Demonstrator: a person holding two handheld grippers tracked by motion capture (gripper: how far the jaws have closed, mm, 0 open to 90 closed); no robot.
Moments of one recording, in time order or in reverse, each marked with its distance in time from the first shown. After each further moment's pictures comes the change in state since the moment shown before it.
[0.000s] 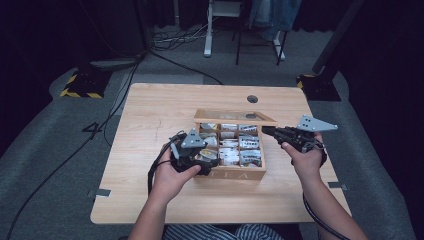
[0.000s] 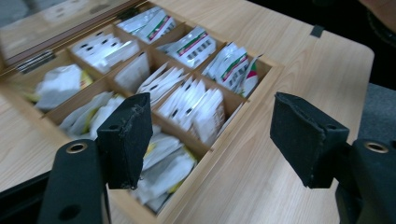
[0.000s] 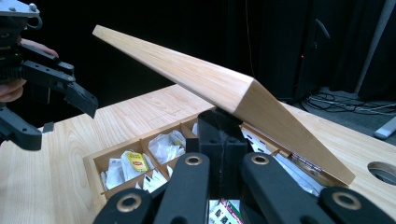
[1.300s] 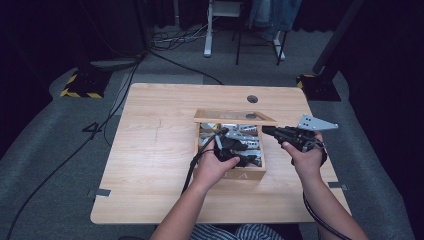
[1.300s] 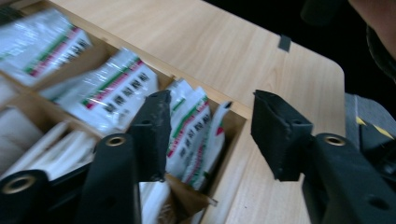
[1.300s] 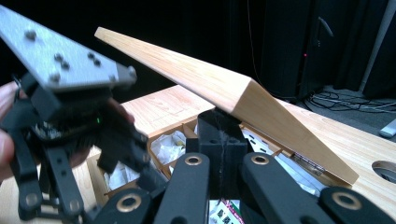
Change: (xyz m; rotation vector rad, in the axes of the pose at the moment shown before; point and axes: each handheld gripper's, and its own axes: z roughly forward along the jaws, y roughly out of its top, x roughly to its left) left arm -0.013 0.033 0.115 0.041 -0.206 -0.014; right arm -0.002 0.001 0.000 0.000 0.013 0.014
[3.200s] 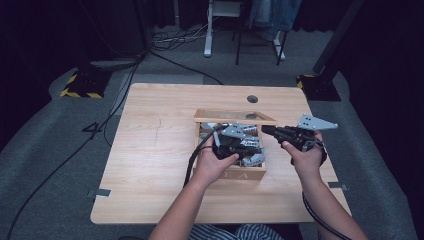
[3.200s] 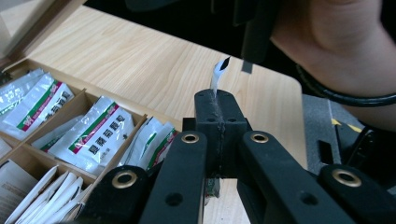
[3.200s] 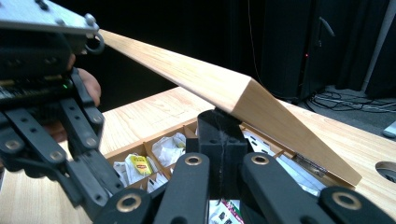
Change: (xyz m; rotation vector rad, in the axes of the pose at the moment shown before) left arm -0.010 0.017 -0.031 -0.101 -0.091 0.087; right arm -0.001 0.000 0.001 -0.007 0.004 0.013
